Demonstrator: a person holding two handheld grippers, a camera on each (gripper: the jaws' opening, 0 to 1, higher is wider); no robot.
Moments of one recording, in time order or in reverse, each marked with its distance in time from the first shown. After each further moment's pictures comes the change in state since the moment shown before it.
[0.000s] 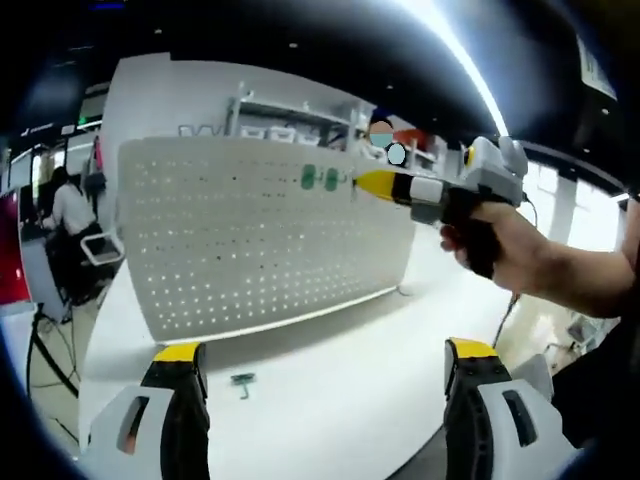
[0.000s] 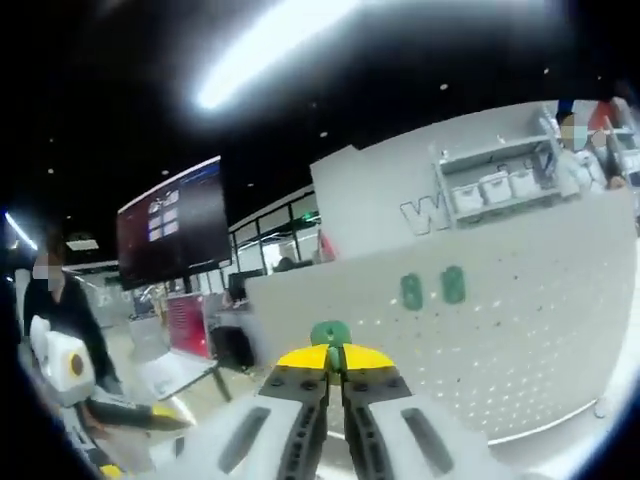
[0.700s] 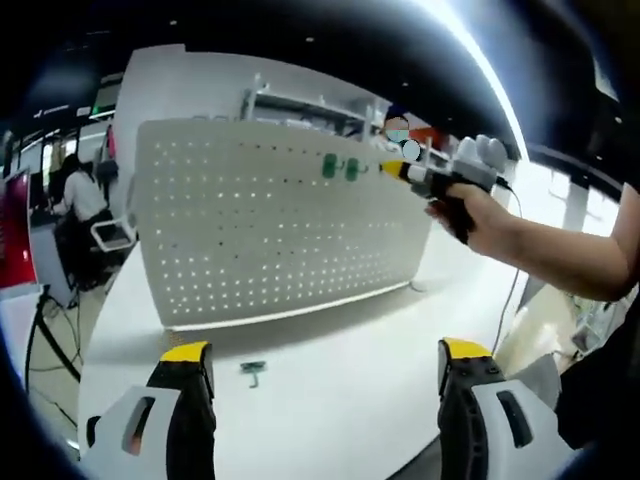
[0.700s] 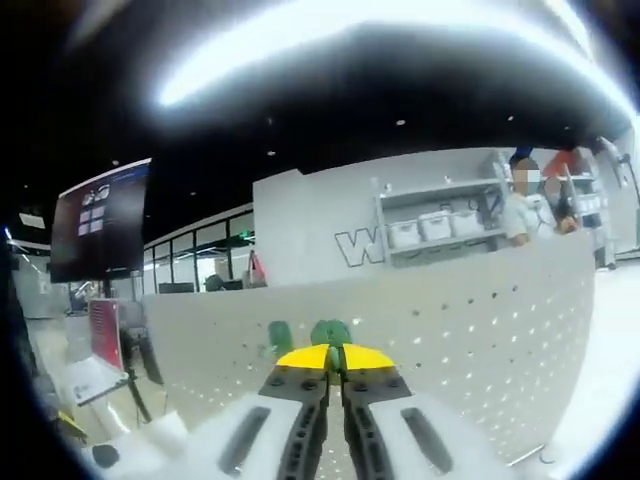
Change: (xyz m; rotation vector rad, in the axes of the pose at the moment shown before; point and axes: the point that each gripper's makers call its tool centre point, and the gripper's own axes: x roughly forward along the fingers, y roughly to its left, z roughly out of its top) left arm 0.003 0.016 -0.014 -0.052 0.032 0.029; right arm 0.032 -0.105 0.025 -0.076 -0.102 -0.253
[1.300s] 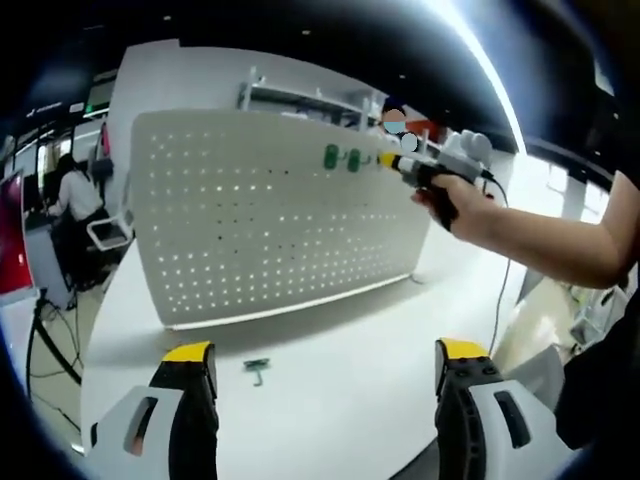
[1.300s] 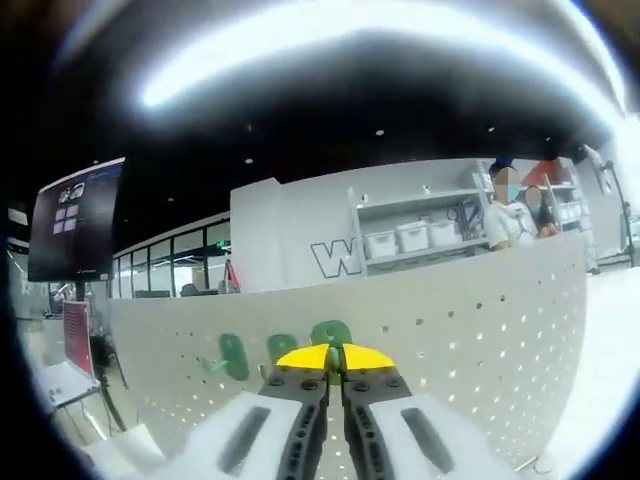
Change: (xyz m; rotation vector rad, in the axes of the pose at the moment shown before) left arm 0.007 0.010 -0.003 0.018 0.041 -0.014; right arm 0.022 -0.022 0.004 -0.030 -0.068 -0.085
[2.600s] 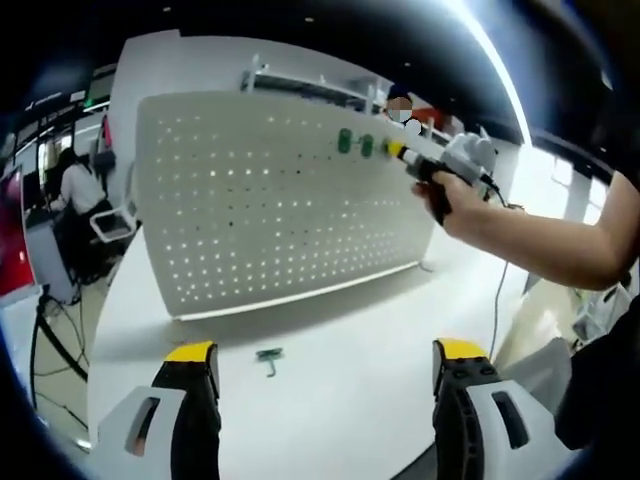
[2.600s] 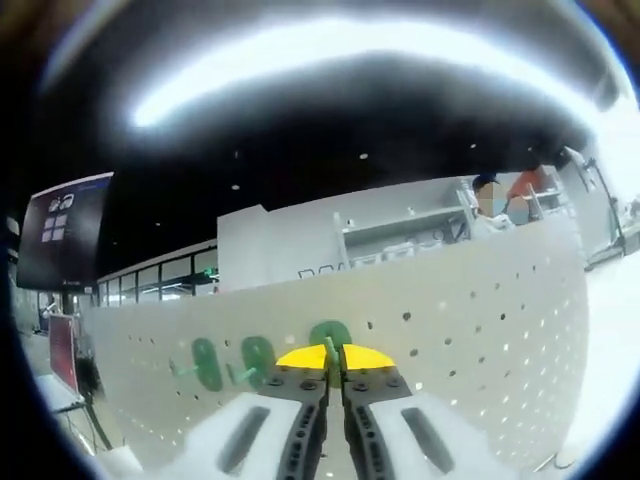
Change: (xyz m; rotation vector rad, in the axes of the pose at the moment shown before) left arm 0.005 0.020 -0.009 0.001 0.052 0.018; right arm 0.012 -0.012 -0.007 0.050 -0.123 -0.059
